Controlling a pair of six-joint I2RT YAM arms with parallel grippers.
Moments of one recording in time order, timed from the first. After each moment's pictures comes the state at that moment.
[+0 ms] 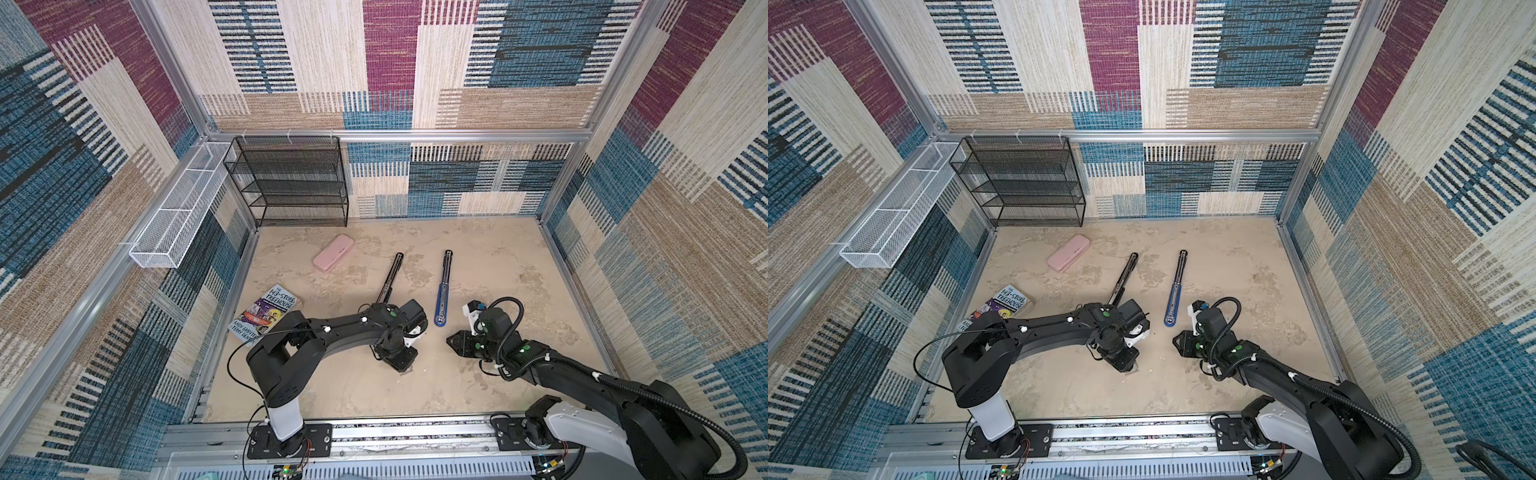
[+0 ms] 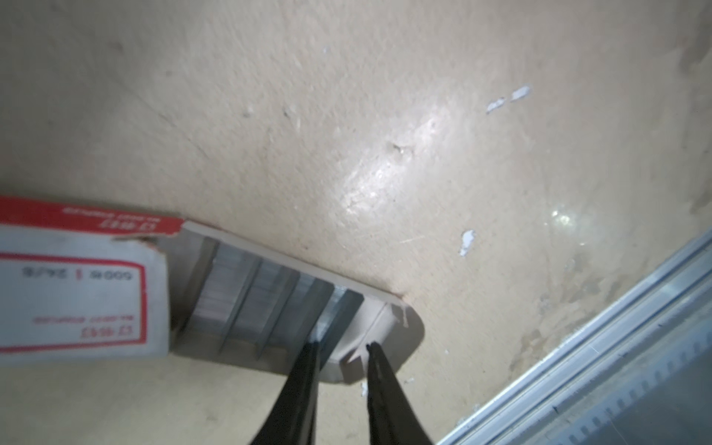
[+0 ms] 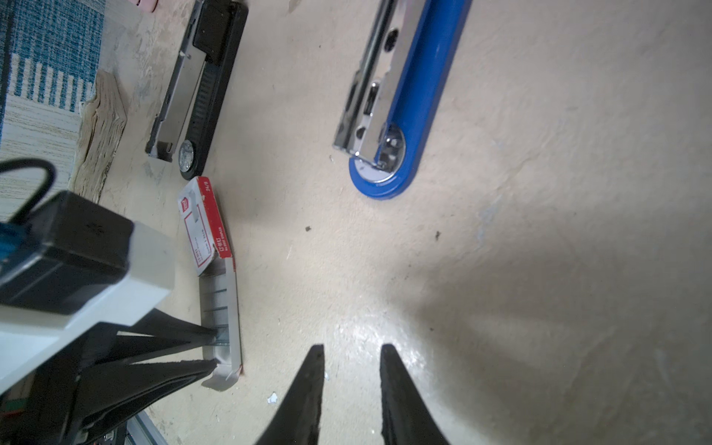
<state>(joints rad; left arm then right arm) -0.93 1.78 1.11 -0.77 0.19 -0.22 0.53 1.10 0.36 -0.07 -0.26 0.63</state>
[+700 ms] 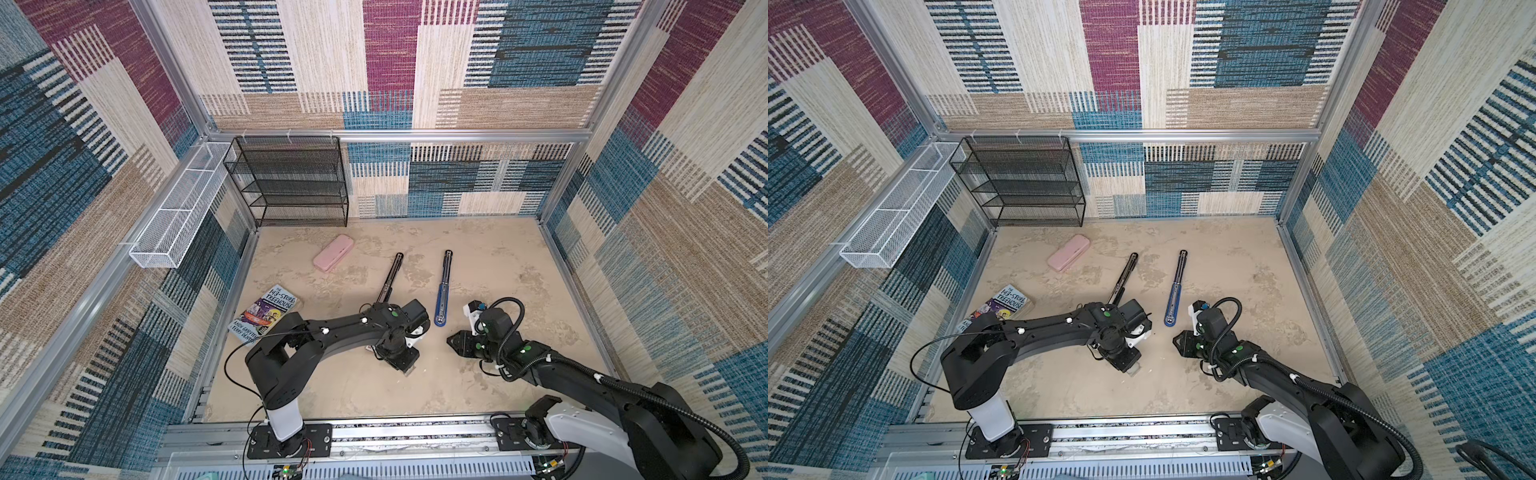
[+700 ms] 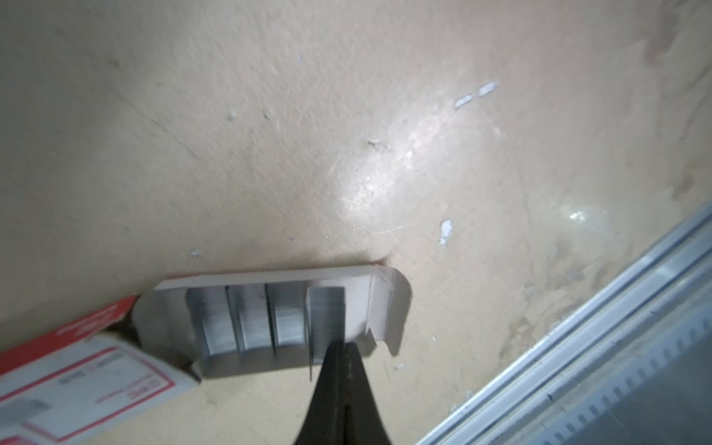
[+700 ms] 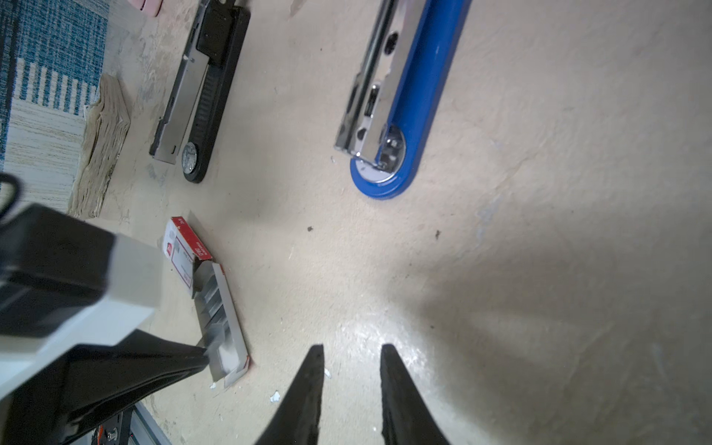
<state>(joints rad) -0.94 1.74 1.14 -0.81 0.19 -0.21 0.53 1.09 0.36 -0.08 -0.25 0.63</state>
